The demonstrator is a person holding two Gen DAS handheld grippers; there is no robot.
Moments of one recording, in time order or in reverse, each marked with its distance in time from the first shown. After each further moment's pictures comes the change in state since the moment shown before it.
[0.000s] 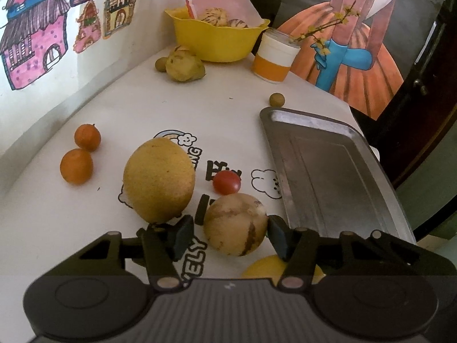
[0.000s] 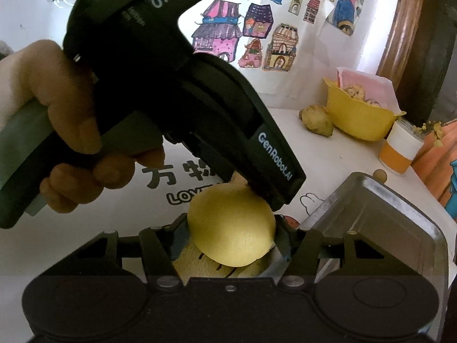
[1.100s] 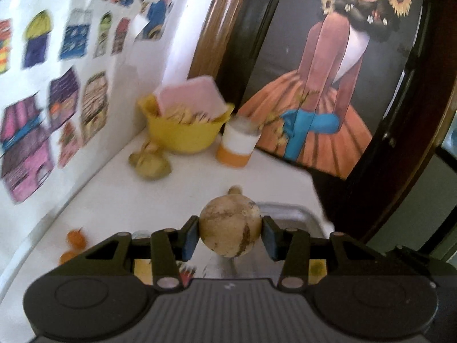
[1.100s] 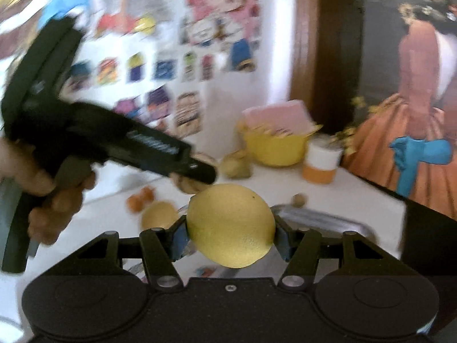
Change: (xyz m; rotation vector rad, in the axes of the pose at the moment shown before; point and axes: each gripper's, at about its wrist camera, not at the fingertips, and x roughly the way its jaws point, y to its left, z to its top) left arm -0.062 -0.043 0.072 0.016 -0.259 -0.086; right arm -0.079 -0.092 0.046 0.324 -0.160 -0.185
